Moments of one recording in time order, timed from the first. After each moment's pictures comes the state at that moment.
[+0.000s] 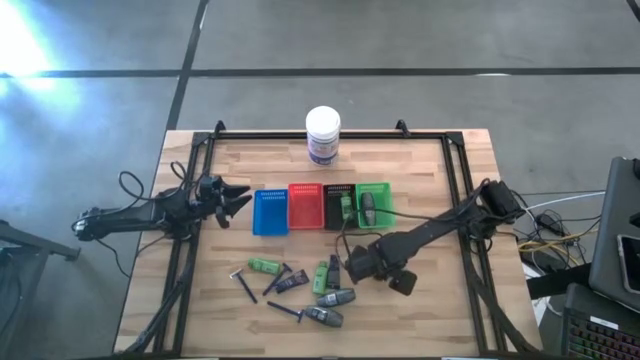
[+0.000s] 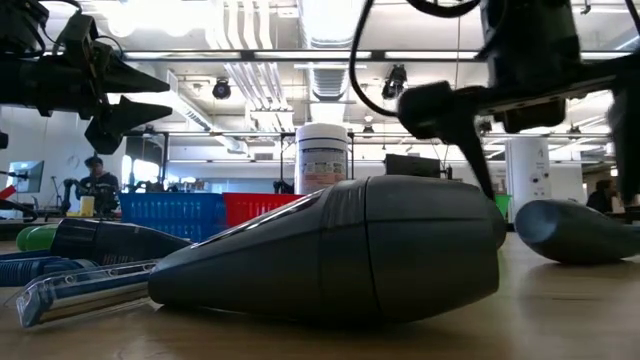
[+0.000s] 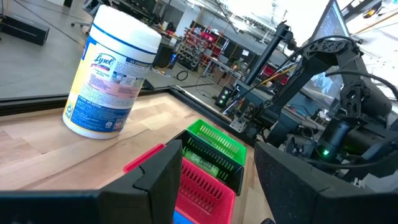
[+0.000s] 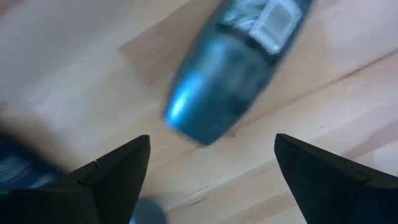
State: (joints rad) left arm 0.06 0.05 0.03 -0.02 -0.29 -0.50; right arm 0.38 1.86 1.29 -0.93 -0.16 2.52
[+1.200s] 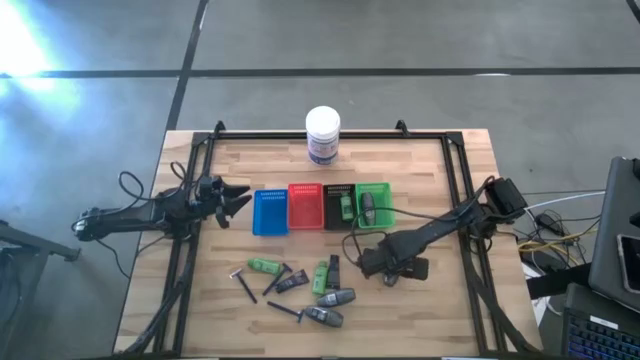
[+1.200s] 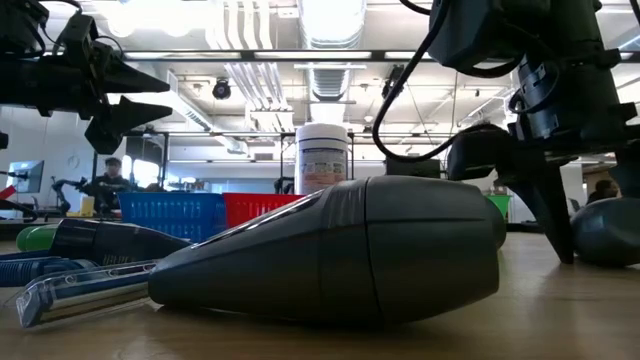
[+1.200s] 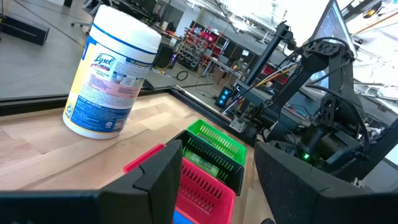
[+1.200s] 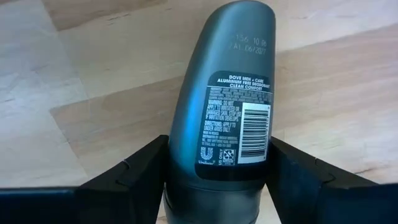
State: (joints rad) left arm 0.06 0.05 0.03 -0.02 -0.29 -0.50; right arm 0.38 1.86 1.05 -0.86 -0.15 2.18
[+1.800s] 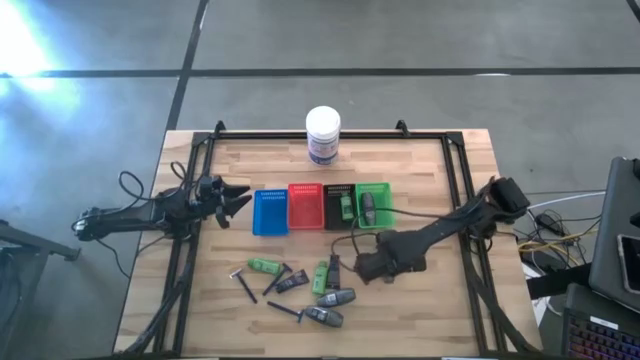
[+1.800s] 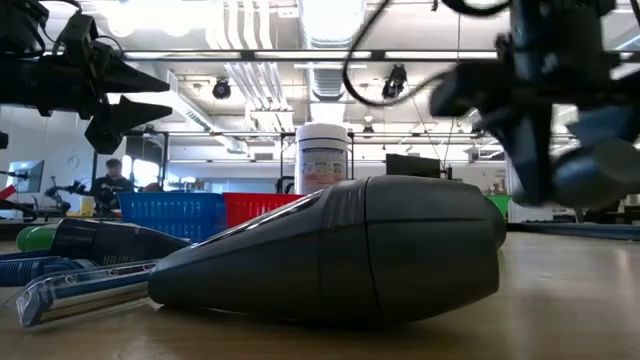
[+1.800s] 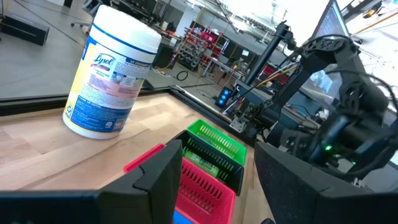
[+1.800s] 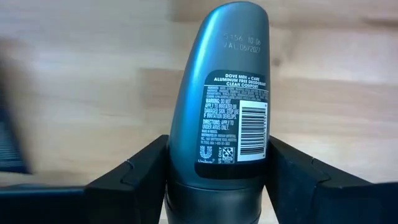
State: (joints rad) left arm 0.06 0.05 0.03 -0.02 -0.29 -0.50; right arm 0.40 1.79 1.23 -1.01 0.01 1.94
